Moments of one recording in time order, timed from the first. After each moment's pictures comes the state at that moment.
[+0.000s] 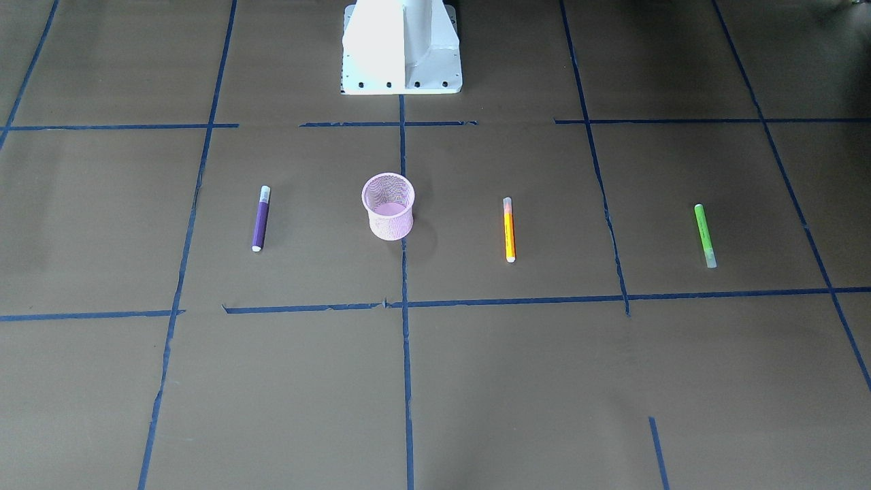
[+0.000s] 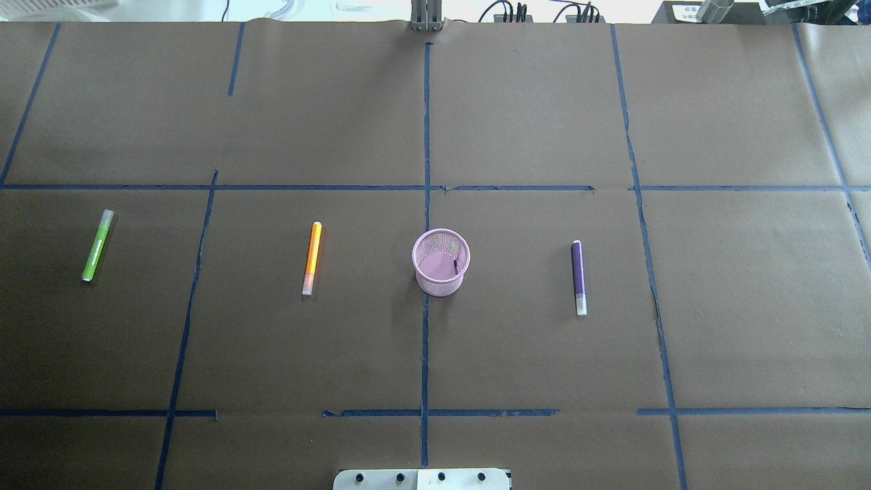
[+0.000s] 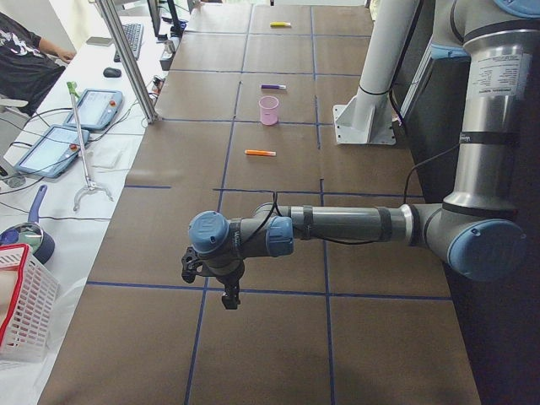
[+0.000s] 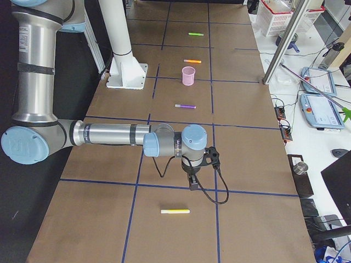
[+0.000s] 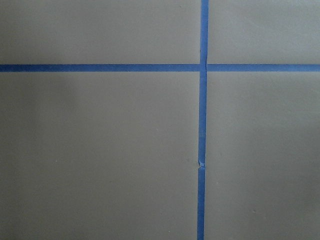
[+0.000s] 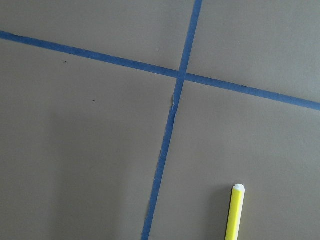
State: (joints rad) left arm -1.56 -1.59 -1.54 -1.48 -2.37 0.07; right arm 1.52 -1.68 1.69 -1.51 2.31 -0.12
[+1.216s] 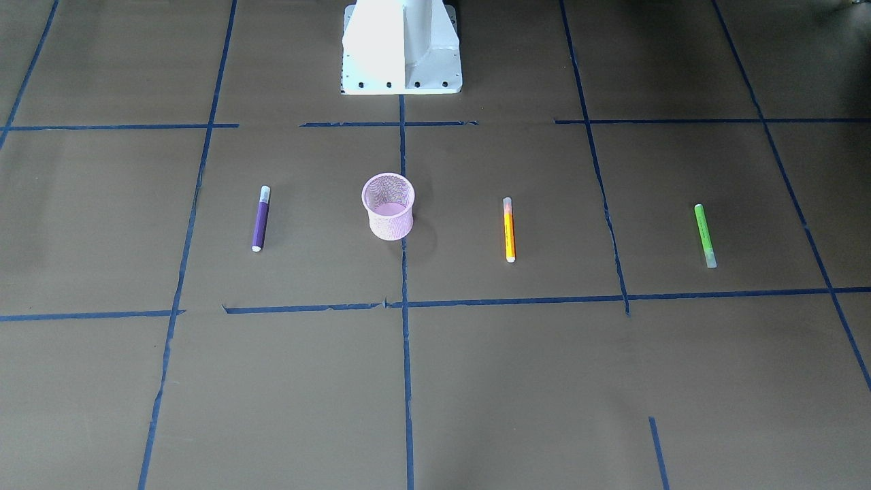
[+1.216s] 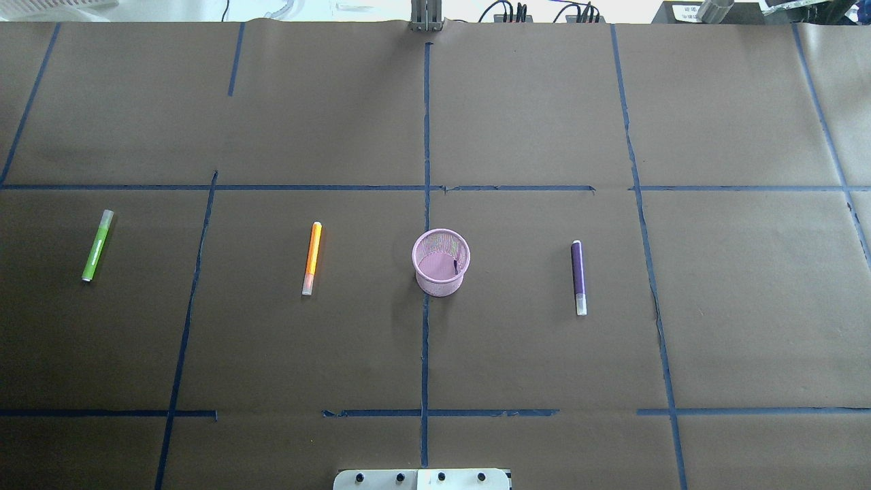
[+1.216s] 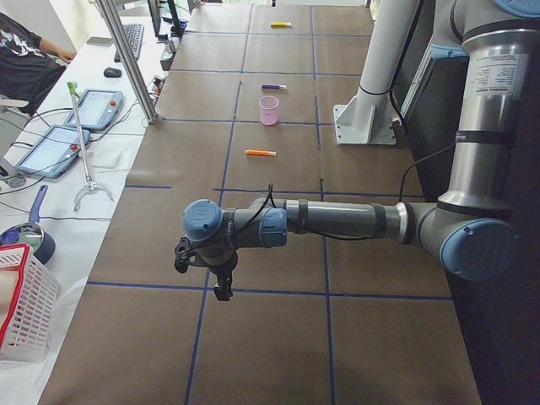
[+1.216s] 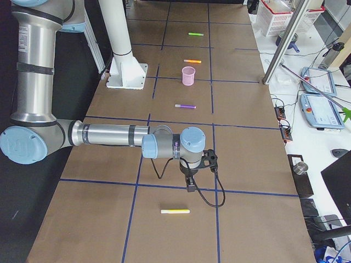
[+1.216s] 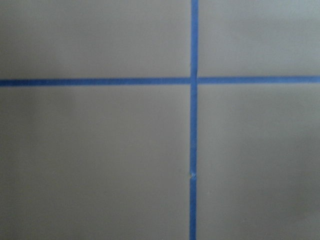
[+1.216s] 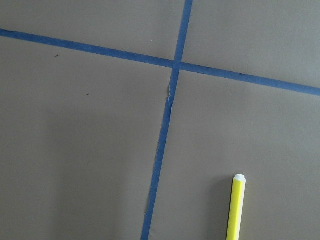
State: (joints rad) left arm -1.53 -1.65 -1.56 -1.48 -2.37 0.00; right arm 1.51 -1.70 1.69 -1.51 2.31 -0.09
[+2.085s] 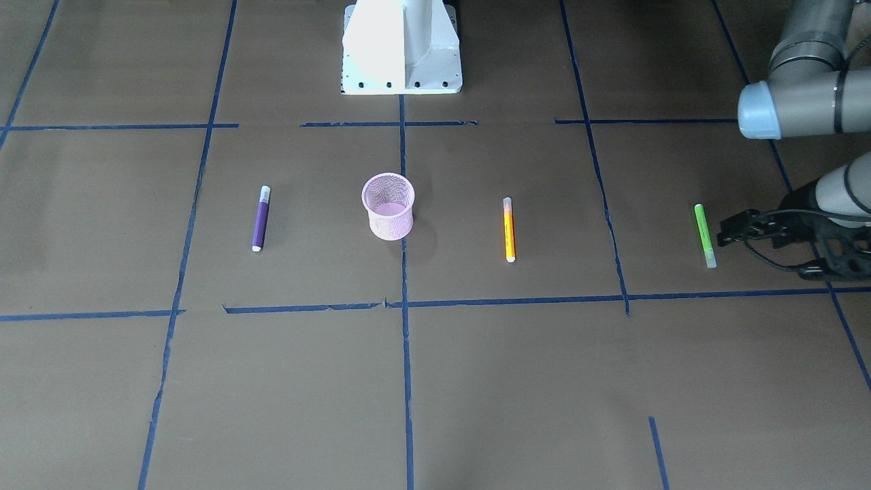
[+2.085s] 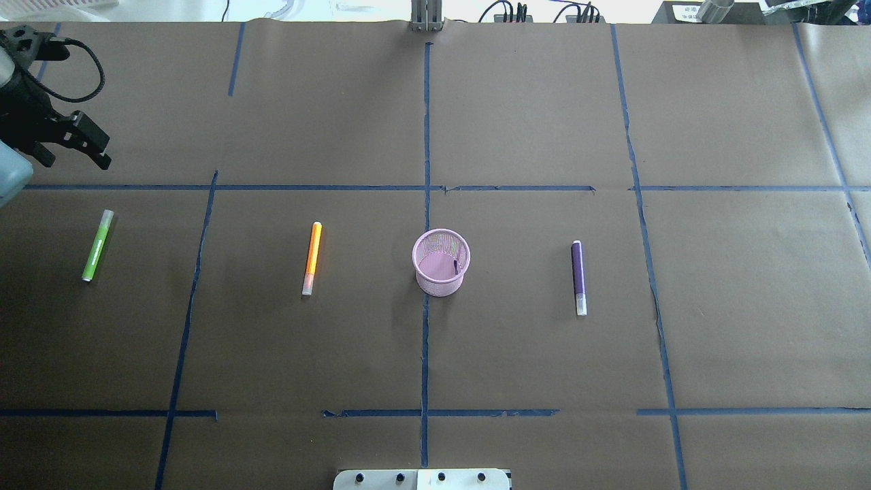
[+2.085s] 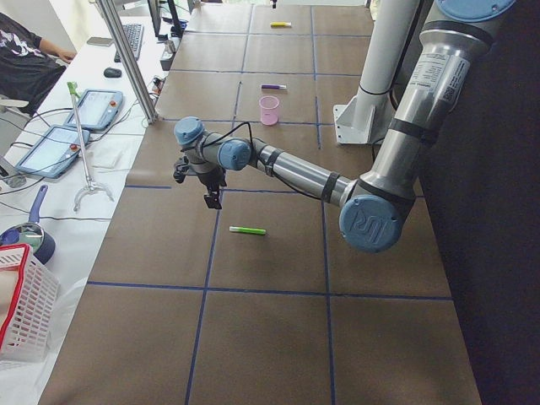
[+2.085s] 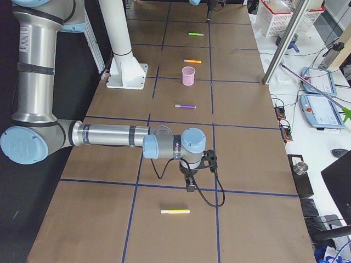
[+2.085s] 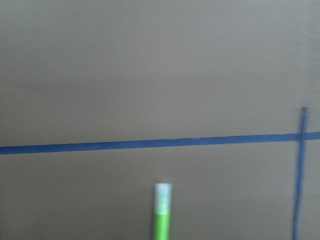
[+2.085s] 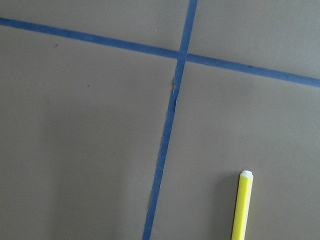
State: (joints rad) left arm -1.15 -1.90 -1.59 -1.49 -2.37 -0.42; right arm 1.47 -1.70 1.66 -1.51 2.31 -0.09
